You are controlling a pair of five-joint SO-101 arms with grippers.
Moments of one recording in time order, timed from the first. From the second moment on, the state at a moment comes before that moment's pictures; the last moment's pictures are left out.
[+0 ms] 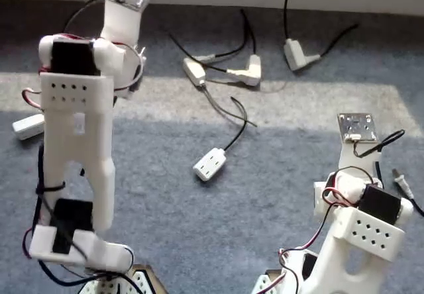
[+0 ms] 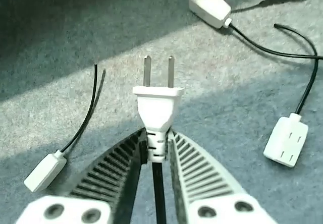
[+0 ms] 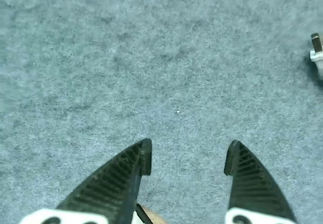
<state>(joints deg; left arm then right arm) -0.6 -1.8 -27.6 97.1 -14.4 20.7 -54.1 47.3 85.6 24.4</state>
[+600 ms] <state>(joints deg) 20.4 -68.4 66.6 32.0 -6.4 16.3 -54.1 67.2 64.7 20.7</state>
